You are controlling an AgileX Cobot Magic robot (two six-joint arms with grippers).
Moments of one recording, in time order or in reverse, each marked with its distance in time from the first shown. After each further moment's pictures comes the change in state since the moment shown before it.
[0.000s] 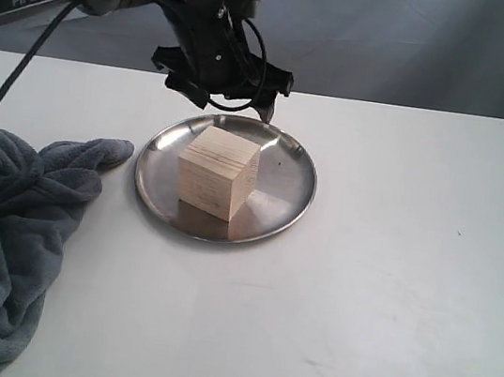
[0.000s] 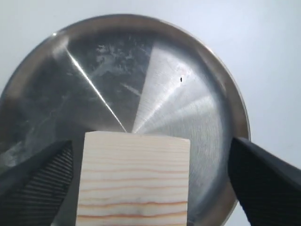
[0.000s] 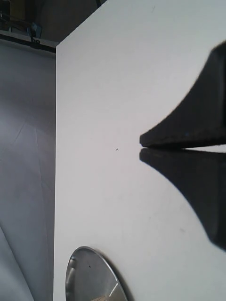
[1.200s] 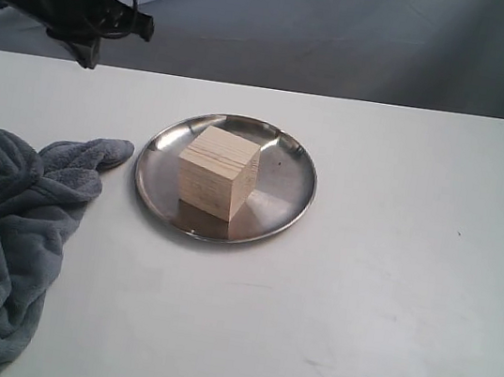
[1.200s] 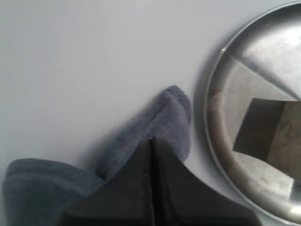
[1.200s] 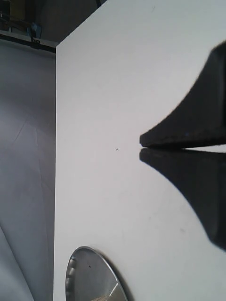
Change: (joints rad) left arm 0.268 -0.135 0.054 0.173 0.230 0.000; right arm 0.000 0.000 0.000 0.000 0.000 0.000
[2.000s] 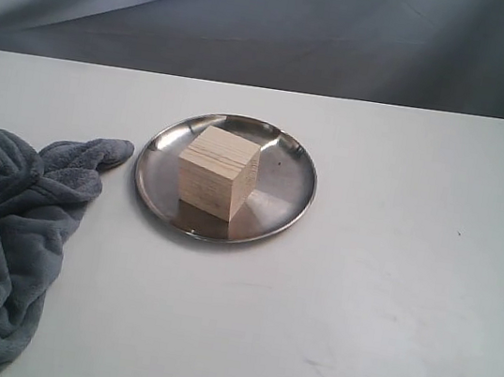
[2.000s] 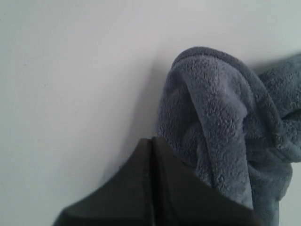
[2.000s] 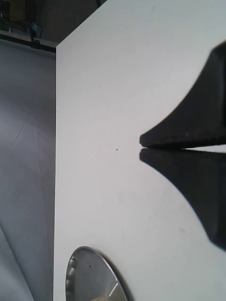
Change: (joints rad) left arm 0.373 -0.470 0.498 0.005 0.001 0.000; right arm 0.000 0.000 0.000 0.000 0.000 0.000
